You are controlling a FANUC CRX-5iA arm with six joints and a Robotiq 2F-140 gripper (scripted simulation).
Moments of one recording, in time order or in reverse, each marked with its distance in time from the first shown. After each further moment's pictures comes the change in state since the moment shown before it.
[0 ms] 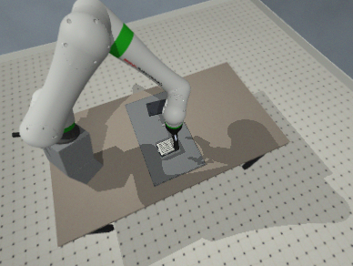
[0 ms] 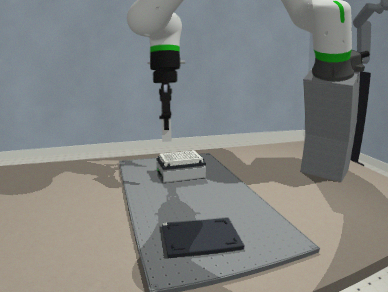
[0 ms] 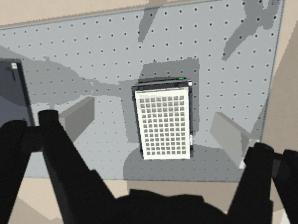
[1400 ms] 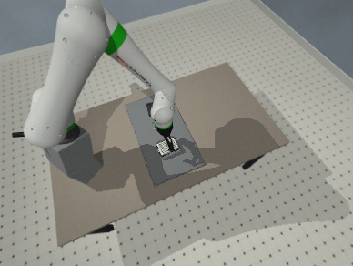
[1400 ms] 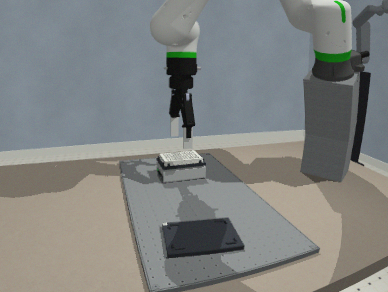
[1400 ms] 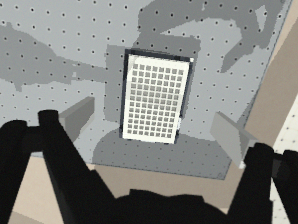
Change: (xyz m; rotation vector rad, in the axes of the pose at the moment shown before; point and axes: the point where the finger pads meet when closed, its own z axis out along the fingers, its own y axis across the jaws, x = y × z) arm -0.046 0.017 0.018 -0.116 0.008 -0.231
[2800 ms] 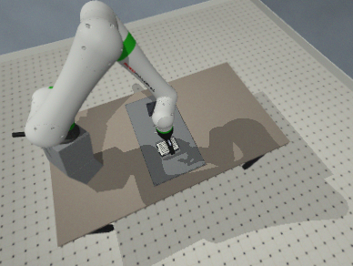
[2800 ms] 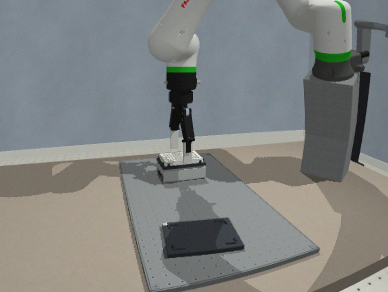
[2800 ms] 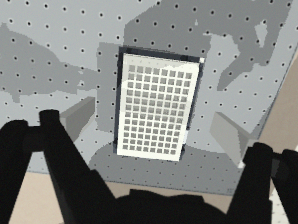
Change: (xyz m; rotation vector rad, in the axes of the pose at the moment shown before) arm 0.000 0.000 0.045 0.000 0.000 0.000
